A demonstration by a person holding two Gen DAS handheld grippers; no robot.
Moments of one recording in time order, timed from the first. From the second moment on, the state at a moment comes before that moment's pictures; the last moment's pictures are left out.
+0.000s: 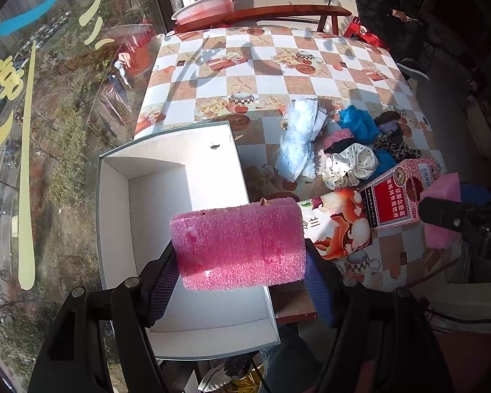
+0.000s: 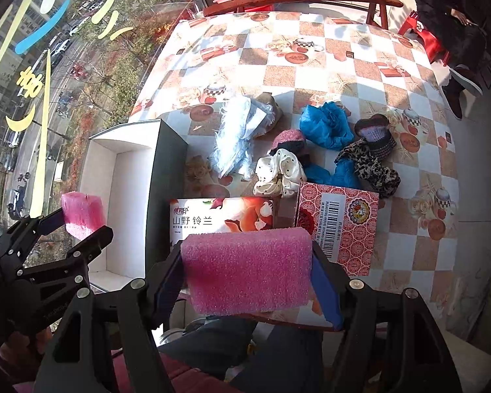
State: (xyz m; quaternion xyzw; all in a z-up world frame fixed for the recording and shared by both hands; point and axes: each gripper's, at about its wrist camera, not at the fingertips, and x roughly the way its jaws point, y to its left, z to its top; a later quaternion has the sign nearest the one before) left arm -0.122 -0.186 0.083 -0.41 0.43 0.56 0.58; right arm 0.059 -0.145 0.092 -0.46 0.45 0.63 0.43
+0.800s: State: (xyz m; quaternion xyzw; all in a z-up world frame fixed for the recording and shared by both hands) left arm -0.157 -0.194 0.082 -0.43 0.40 0.59 0.55; right arm 0.017 -0.140 0.093 -0.48 0.42 0.66 0.40
